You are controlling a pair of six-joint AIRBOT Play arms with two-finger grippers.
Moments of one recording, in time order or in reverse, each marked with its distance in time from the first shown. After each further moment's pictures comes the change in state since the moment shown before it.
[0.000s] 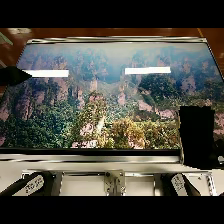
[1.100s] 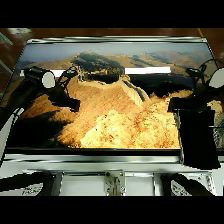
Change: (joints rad) left arm -0.674 -0.293 0.002 0.667 -0.159 -0.354; right arm 0.827 -0.249 0.397 0.199 -0.163 -0.166
